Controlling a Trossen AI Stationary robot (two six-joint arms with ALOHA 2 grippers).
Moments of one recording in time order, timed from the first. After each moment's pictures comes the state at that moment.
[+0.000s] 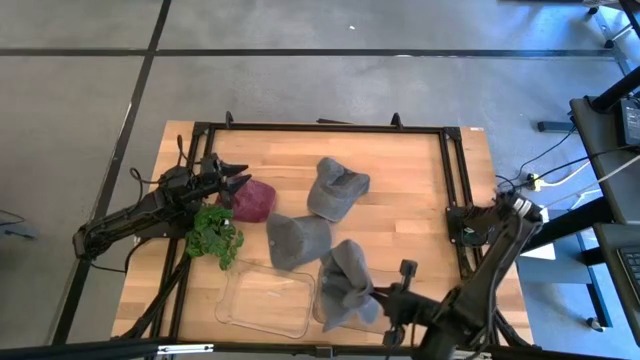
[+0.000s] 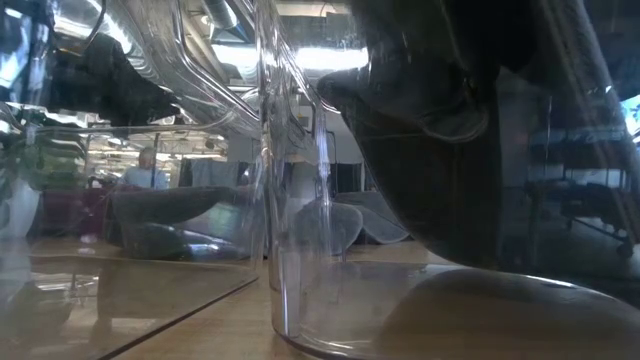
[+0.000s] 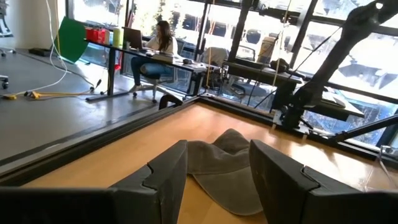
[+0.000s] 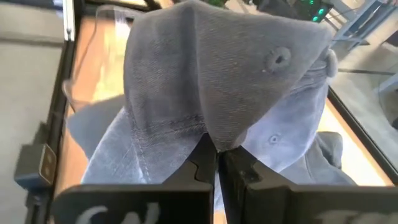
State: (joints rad) left arm 0.49 0.01 0.01 0.03 0.07 -0.23; right arm 0.93 1.82 1.68 -1.02 1.01 0.80
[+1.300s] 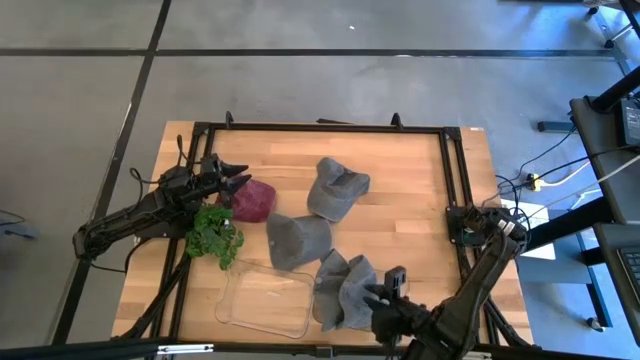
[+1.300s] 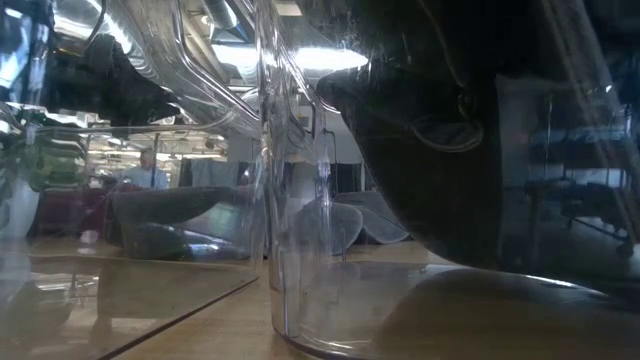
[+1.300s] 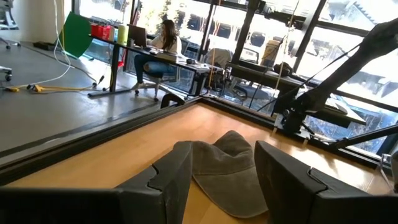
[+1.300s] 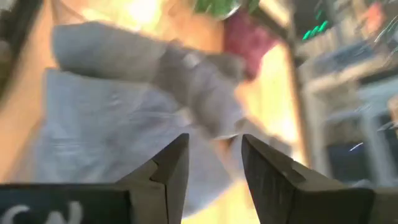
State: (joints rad) left arm 0.49 0.01 0.01 0.03 0.07 -0.28; right arm 0.91 2.01 1.96 -1.36 0.91 0.56
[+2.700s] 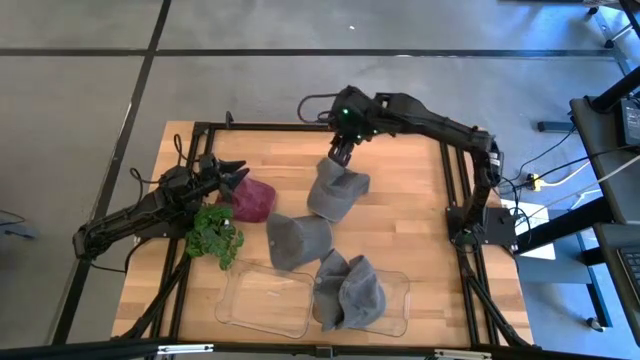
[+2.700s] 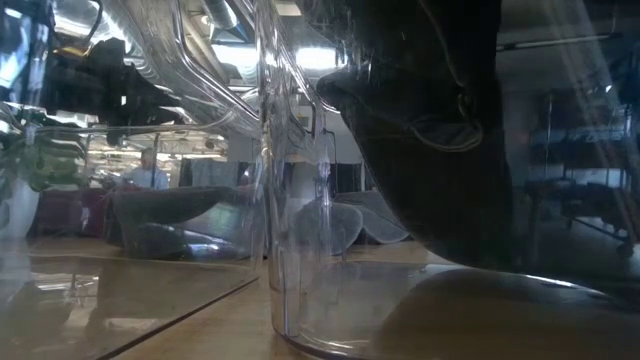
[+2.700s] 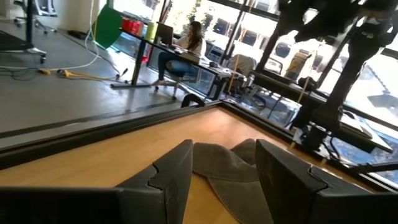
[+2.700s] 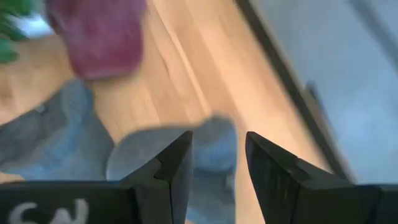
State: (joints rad) left arm 0.49 0.01 0.01 0.02 -0.04 -0.38; right arm -0.32 1.86 2.02 -1.11 0.08 0.06
